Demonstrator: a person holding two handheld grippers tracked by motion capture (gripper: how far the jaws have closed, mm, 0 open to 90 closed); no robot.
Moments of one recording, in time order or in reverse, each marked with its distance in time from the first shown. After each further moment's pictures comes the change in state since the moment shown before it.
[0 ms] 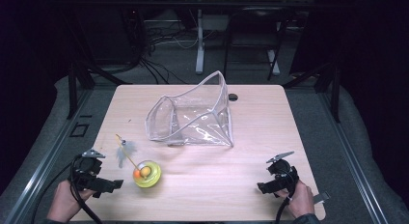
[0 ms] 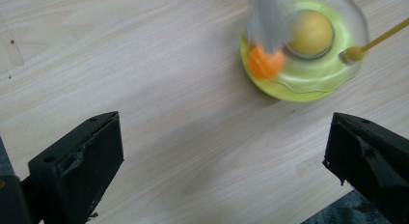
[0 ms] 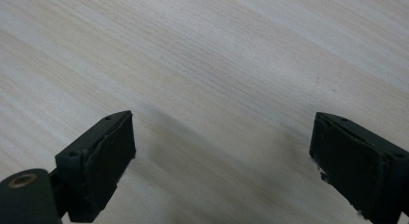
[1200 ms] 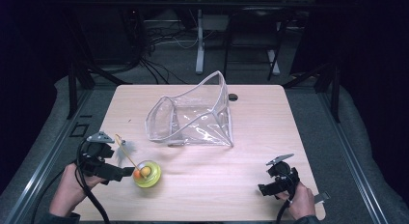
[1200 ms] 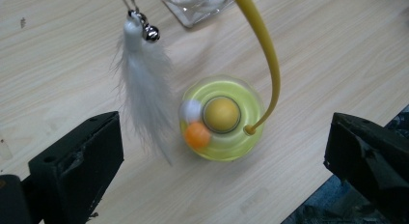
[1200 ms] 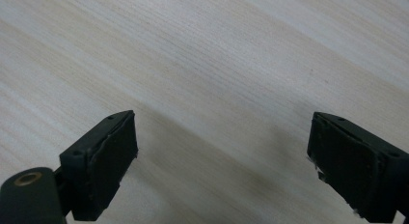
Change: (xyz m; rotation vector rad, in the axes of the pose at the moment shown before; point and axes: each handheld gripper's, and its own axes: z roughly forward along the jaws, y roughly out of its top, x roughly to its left) left arm -0.034 0.053 -0.032 -0.082 -0.082 0.117; right arm 0.006 -0.004 -0.003 0.000 -0.039 -0.019
